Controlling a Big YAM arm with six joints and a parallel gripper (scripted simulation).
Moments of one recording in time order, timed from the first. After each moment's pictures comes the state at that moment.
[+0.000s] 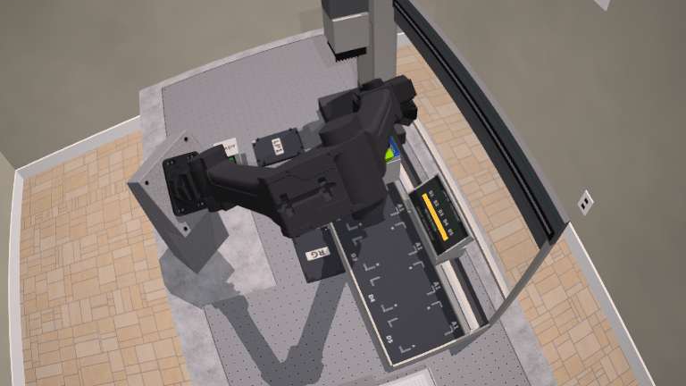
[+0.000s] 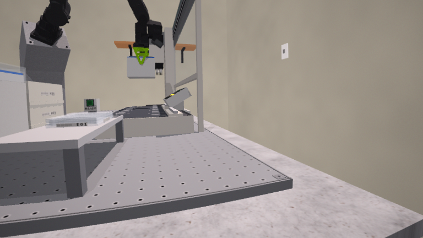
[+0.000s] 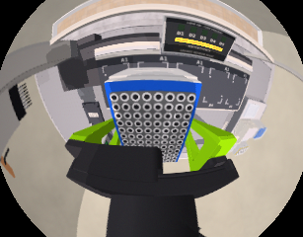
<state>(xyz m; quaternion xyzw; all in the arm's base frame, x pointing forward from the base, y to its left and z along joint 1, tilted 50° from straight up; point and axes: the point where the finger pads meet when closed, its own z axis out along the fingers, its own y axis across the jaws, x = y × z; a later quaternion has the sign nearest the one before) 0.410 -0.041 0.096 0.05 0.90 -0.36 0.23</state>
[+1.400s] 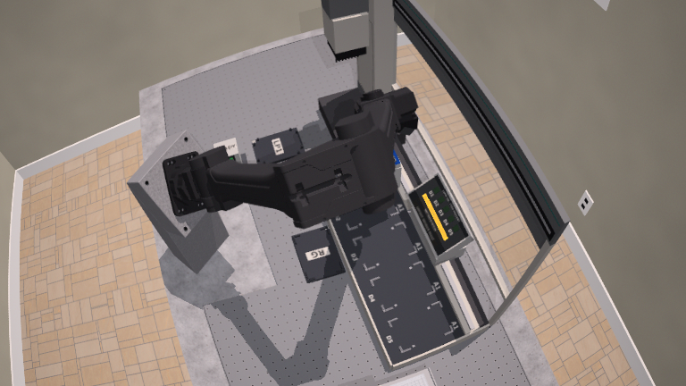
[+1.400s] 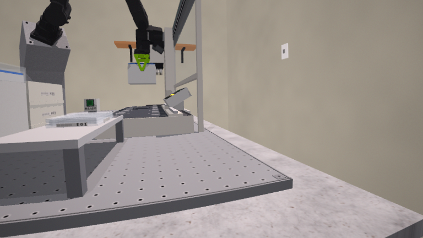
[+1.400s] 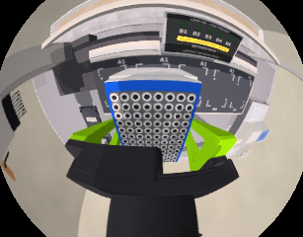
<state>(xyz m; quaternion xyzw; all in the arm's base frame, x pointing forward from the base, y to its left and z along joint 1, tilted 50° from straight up) 0.424 -0.062 0.079 0.06 0.90 -0.36 0.23</state>
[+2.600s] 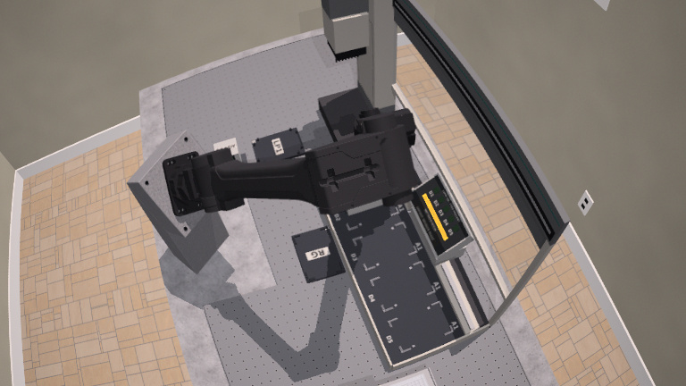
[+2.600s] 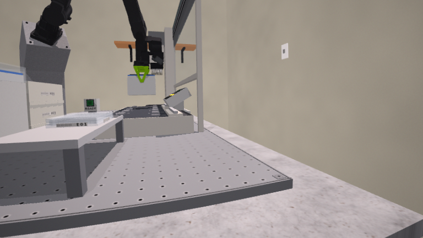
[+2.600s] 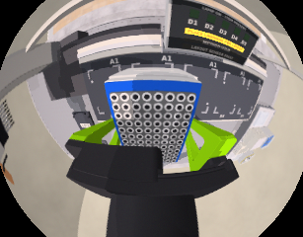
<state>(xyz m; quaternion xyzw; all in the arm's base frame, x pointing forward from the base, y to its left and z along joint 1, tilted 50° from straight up) 0.442 -0.098 0.043 0.06 0.90 -0.36 0.23</state>
